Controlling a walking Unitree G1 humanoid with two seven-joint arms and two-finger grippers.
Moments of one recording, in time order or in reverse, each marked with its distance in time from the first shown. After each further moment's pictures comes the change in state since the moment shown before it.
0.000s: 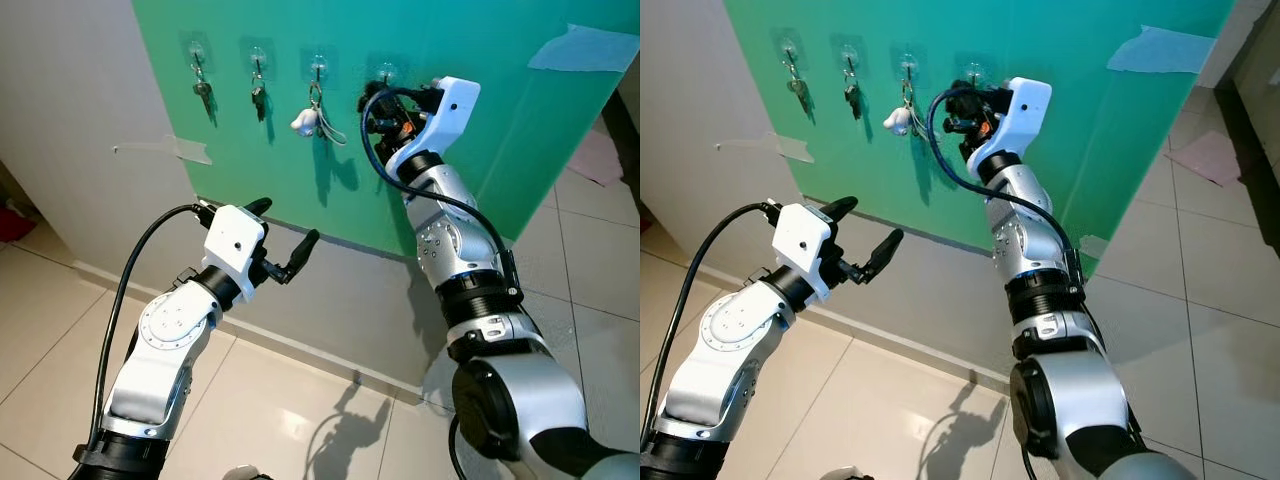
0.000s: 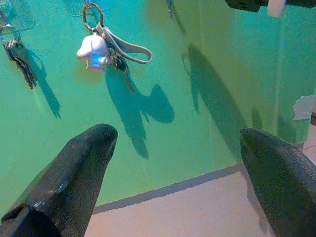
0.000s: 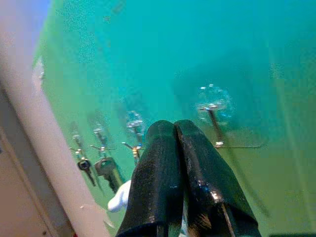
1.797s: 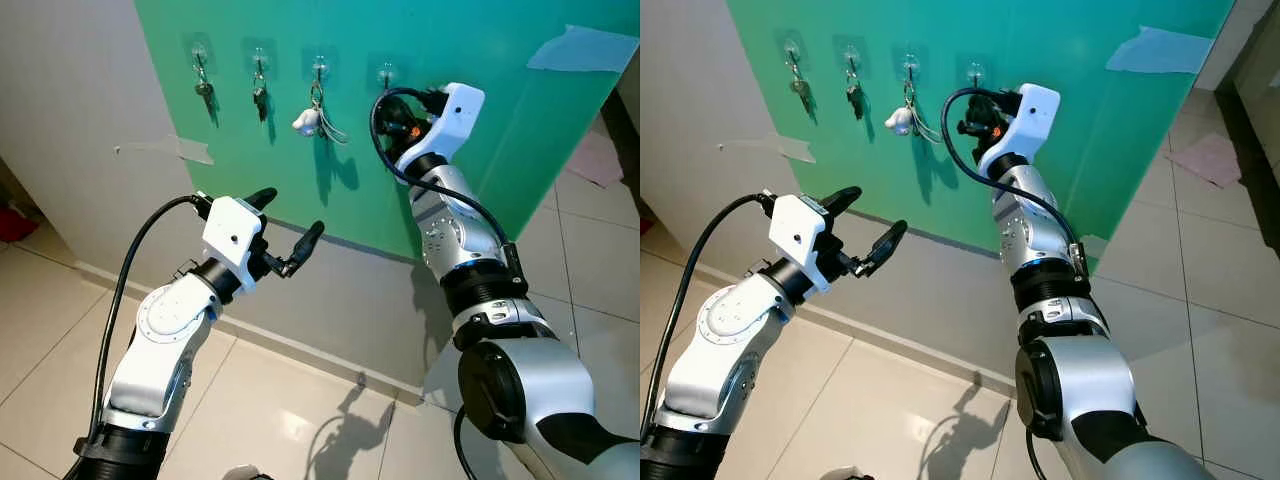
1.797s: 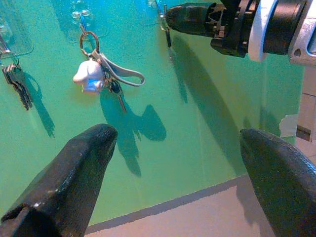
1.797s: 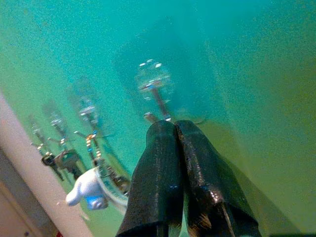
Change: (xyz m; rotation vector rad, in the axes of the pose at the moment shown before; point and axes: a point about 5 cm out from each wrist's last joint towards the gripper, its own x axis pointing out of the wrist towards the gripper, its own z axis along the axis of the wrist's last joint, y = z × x) left arm 0.003 0.002 0.009 -0.018 -0.063 -0.031; right arm 0.001 -0.020 -0.006 0.015 0.062 -0.126
